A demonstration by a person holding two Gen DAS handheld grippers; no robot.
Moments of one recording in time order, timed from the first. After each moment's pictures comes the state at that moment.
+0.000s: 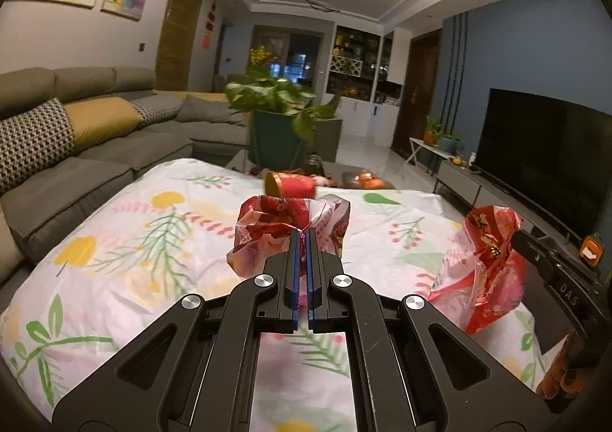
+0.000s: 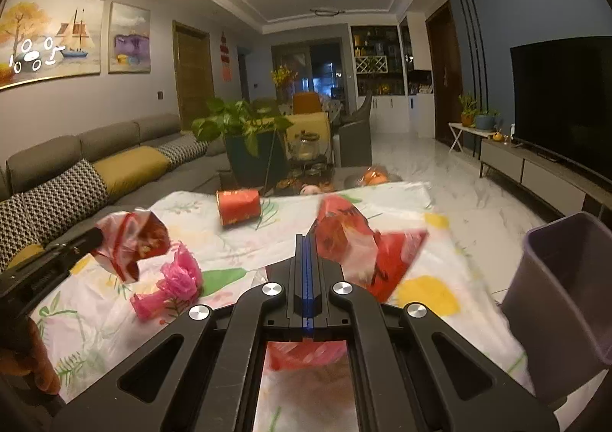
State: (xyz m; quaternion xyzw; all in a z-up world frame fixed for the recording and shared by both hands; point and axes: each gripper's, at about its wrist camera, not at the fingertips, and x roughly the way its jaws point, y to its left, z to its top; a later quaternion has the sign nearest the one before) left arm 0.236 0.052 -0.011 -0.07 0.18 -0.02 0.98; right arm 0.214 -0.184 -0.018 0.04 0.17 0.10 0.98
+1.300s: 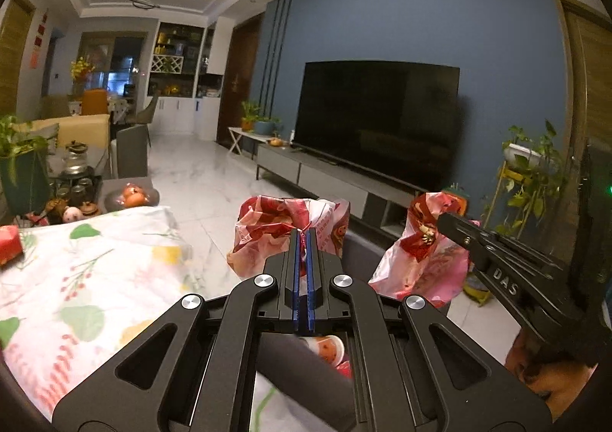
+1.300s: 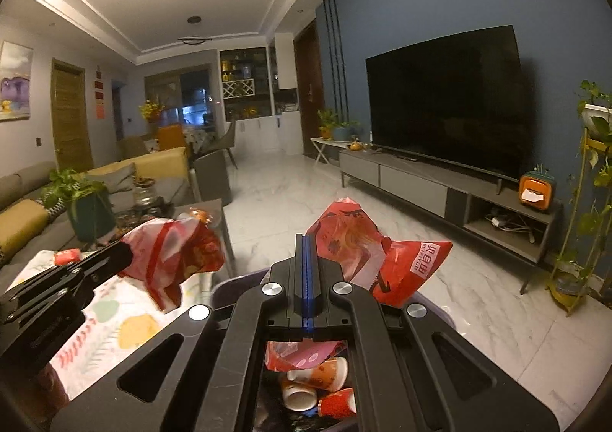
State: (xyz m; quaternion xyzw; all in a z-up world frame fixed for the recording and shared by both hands) left arm 0.276 -0.282 0.014 -0.02 0.16 -0.35 0.92; right arm 0.176 -0.449 0.012 0.07 0.14 -0.15 0.98
